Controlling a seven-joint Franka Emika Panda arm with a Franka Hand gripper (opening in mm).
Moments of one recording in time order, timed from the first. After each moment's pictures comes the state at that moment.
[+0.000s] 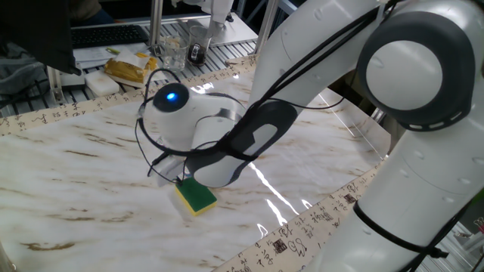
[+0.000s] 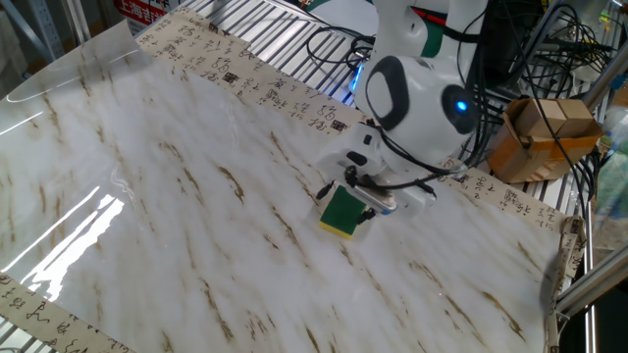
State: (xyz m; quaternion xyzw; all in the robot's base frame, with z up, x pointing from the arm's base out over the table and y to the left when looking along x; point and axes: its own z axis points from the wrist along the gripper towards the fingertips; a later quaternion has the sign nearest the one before) arm 0.404 0.102 0.116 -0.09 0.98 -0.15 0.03
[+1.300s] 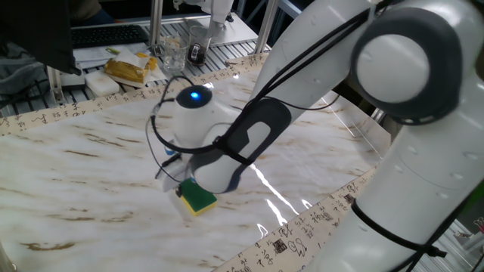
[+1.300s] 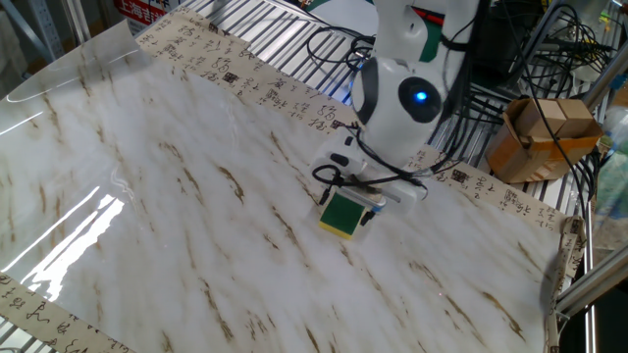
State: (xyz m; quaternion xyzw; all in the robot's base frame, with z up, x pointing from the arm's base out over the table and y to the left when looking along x) arm 0.390 0.093 0.083 -0.09 0.99 -0.08 0.02
